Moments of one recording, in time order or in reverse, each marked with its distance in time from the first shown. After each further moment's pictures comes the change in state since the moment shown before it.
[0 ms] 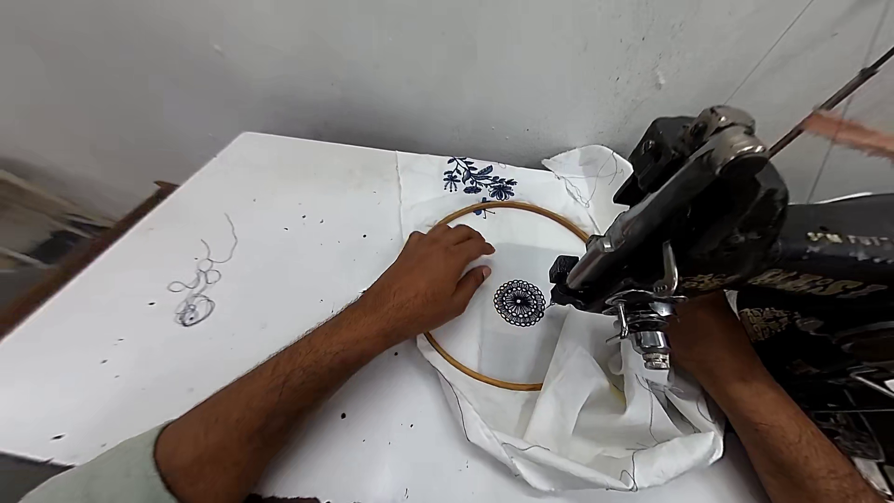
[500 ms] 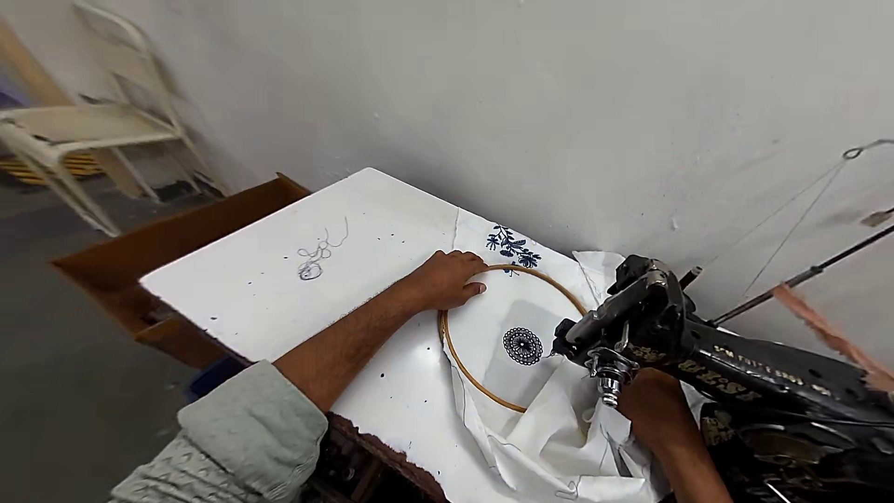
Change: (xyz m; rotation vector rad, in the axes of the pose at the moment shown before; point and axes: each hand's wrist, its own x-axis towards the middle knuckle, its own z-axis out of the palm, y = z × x) left_hand 0.001 -0.038 -0.020 0.056 -0.082 -0.279; right_hand 0.014 -0.011 -0.015 -0.118 -0.322 0.150
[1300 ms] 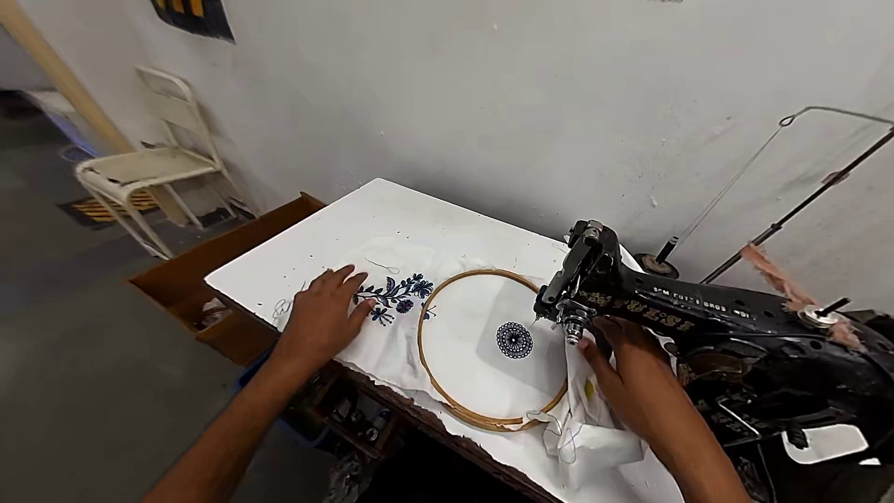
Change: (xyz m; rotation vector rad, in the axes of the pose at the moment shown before) left_hand -0.198 -0.007 -0.006 0.185 0.366 -0.477; right_hand -0.044 0.021 -0.006 -0.001 0.133 -0.480
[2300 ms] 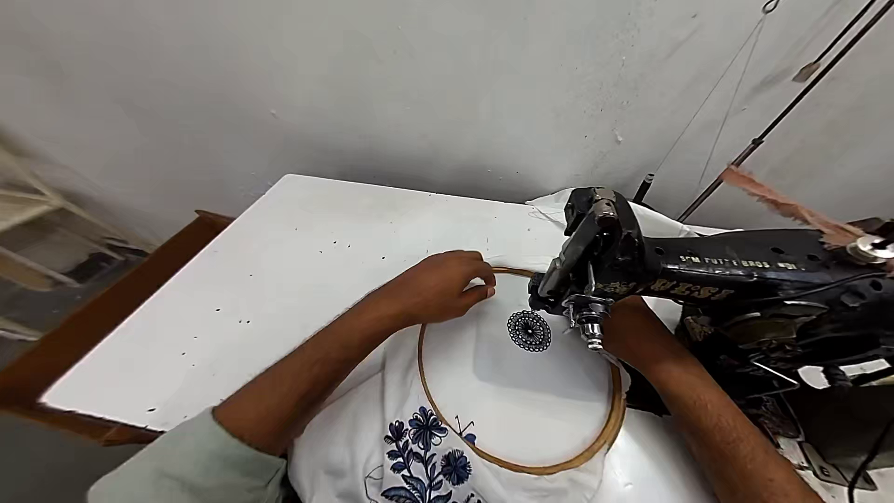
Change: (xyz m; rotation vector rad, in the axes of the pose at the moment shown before) left_hand 0.141 0.146 0.036 -0.345 -0.550 0.836; right_hand 0.045 -0.012 0.019 -0.141 -0.130 0.214
